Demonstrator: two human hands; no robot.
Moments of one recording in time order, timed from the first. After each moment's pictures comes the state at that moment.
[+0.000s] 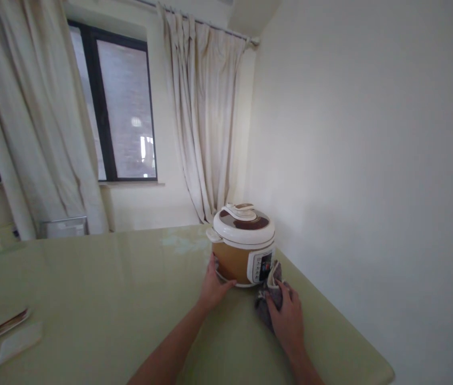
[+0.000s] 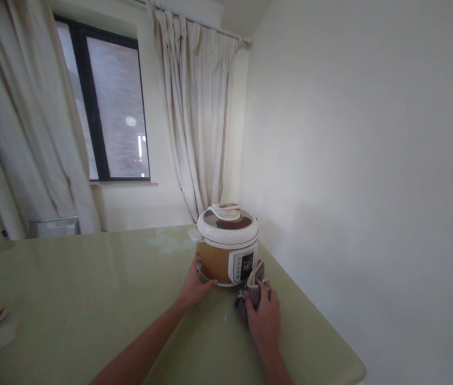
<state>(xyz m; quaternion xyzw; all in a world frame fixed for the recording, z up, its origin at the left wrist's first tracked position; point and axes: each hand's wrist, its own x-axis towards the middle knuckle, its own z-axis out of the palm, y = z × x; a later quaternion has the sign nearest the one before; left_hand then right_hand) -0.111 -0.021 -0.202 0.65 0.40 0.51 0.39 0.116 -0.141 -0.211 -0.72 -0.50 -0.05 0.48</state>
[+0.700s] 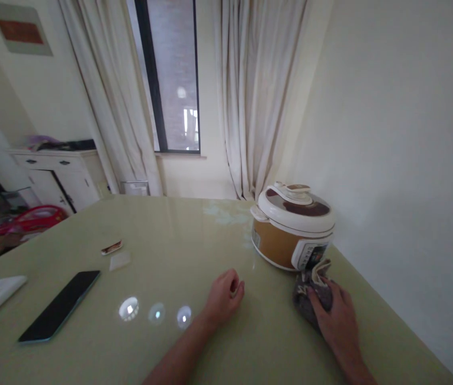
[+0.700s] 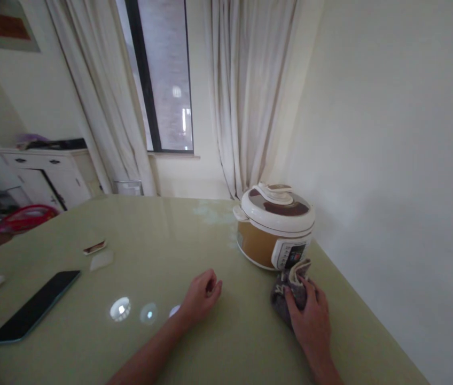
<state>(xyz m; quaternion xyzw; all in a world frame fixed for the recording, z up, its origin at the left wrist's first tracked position) -0.200 -0.141 -0.186 0.72 0.50 0.42 0.24 0.121 -0.160 -0.200 -0.71 -0.55 -0.02 0.44</state>
